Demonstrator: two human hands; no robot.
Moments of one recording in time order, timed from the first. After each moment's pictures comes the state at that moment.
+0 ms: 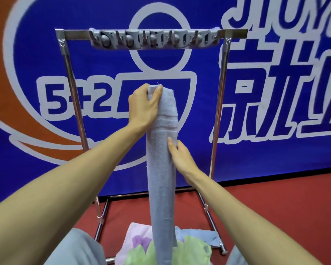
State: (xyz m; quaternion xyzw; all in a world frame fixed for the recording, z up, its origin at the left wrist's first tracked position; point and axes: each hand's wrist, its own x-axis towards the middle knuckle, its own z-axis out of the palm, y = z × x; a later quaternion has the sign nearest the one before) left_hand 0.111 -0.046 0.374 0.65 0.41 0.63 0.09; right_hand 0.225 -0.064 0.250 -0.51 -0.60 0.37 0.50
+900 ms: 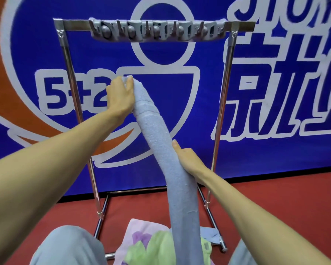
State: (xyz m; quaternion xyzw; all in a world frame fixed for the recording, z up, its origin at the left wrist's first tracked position) left_hand 0.063 -0.013 0.382 0.58 0.53 0.61 0.08; right_hand 0.242 -0.055 0.242 -0.59 -0.61 0.37 0.39
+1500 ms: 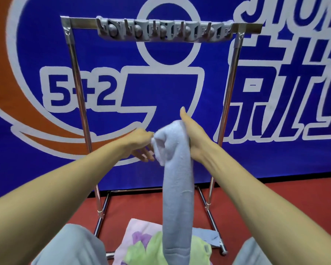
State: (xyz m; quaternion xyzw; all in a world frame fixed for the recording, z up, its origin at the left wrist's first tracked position) left_hand 0.066 -0.047 0.316 0.67 0.59 0.24 0.37; right_hand 0.227 -0.058 0.313 -0.44 -0.43 0.61 0.51
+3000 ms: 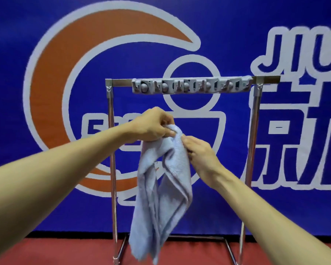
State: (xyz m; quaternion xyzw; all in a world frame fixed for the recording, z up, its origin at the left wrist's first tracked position) left_hand 0.037 -0.061 0.464 0.83 0.48 0.30 0.03; right_hand 0.200 -0.057 0.375 -0.31 -0.65 0.44 0.54
